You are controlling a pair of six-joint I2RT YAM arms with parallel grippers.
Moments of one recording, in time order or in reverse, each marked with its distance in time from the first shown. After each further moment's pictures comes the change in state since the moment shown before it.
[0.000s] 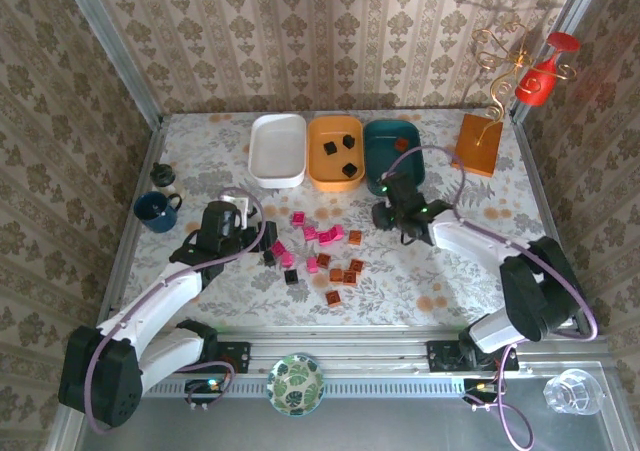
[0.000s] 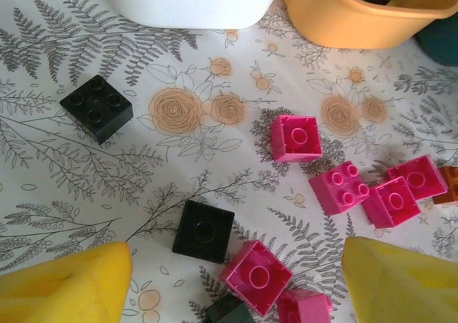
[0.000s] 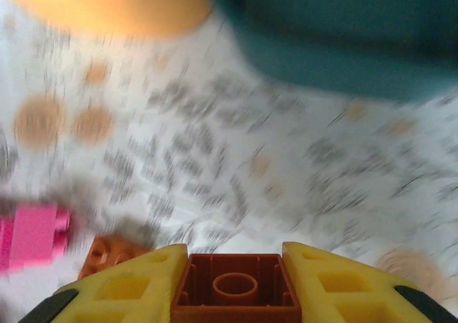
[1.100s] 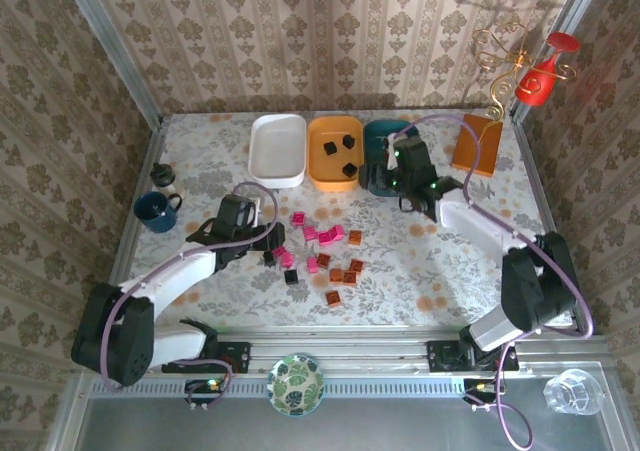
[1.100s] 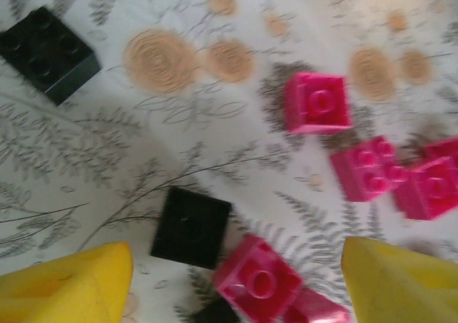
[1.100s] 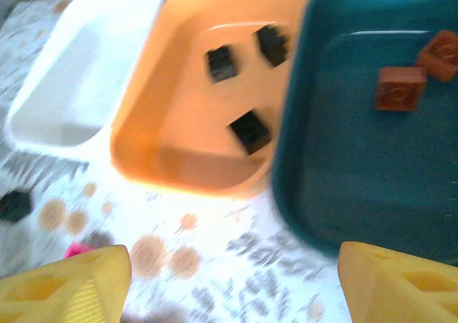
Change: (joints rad) left arm -0.013 0.259 0.082 -0.028 0.006 -0.023; right arm -0.049 0.021 0.146 0.127 -0.162 -0.008
